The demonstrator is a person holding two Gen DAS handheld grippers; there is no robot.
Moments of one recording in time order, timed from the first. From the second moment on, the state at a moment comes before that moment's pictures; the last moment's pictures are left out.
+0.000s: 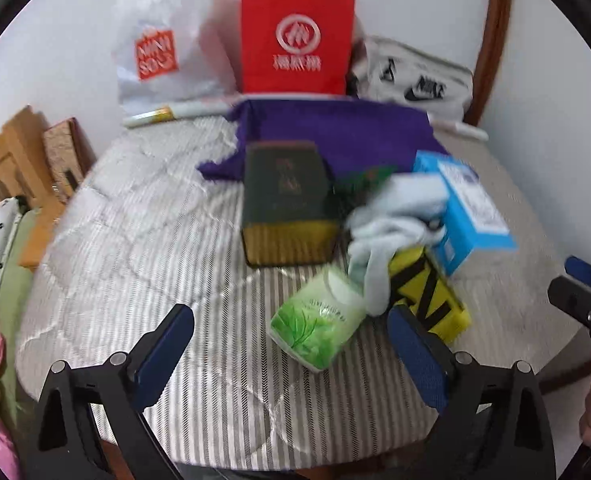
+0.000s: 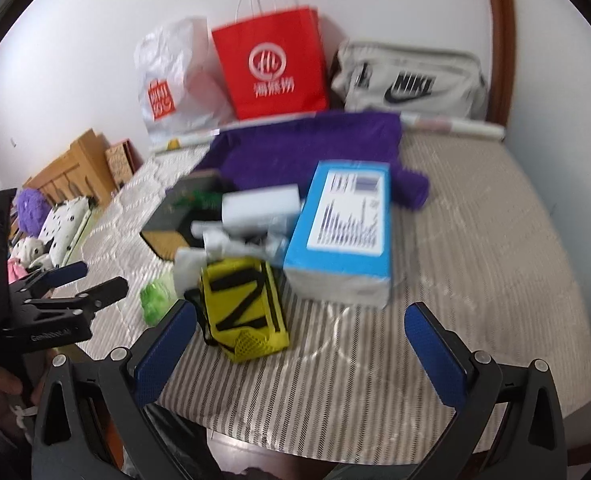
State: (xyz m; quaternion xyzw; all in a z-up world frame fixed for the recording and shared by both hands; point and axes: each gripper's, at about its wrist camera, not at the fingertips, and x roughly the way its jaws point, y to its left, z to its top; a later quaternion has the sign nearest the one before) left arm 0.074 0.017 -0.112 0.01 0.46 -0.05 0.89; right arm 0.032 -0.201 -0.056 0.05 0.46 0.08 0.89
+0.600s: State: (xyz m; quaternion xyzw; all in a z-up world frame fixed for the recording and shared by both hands) left arm 0.107 0.012 -0.184 0.07 0.45 -0.14 0.88; right arm 0.057 -0.177 -0.138 0.03 0.53 0.14 0.84
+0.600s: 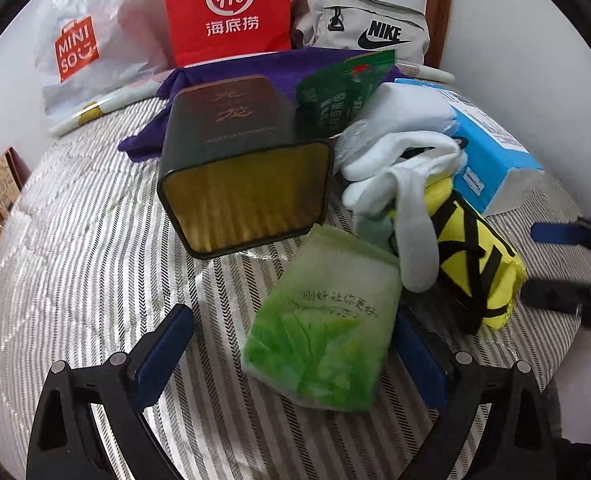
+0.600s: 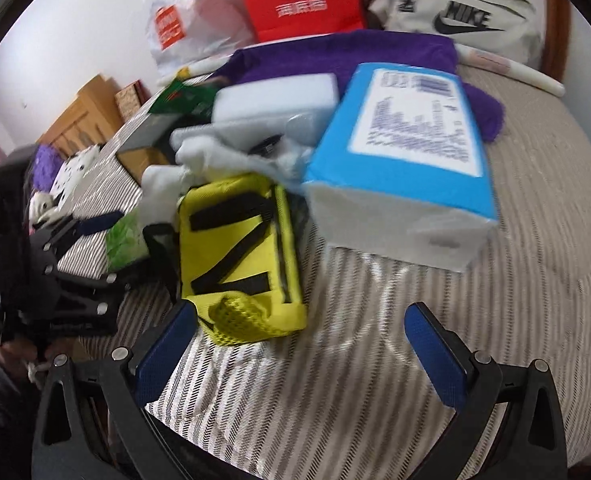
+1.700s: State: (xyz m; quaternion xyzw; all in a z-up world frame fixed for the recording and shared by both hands) left arm 0.091 0.049 -0.192 0.02 0.40 -0.15 0.91; right arm 0.050 -0.123 -0.147 -0.05 0.47 0.13 0.87
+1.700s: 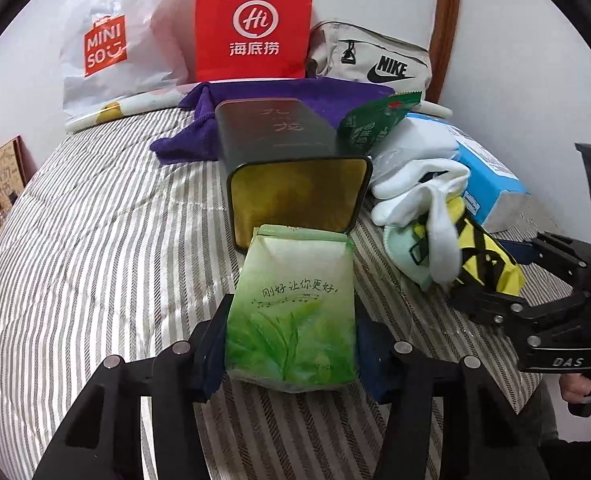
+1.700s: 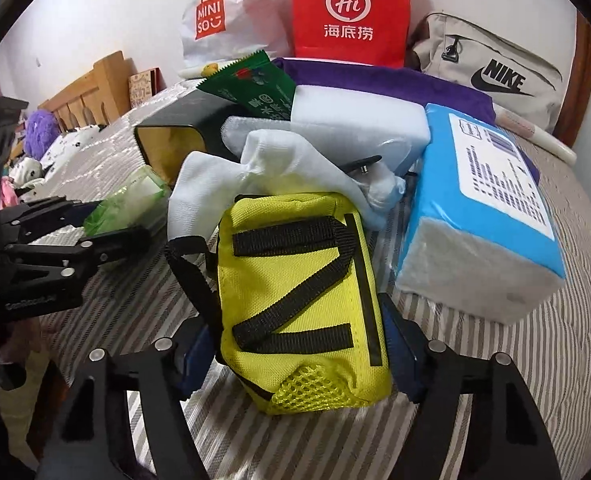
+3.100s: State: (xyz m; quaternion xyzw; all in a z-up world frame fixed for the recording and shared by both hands) left arm 0.130 0.083 -0.090 -0.07 0.41 -0.03 0.91; right arm 0.079 -0.216 -0.054 0.01 0.42 0.08 0.90
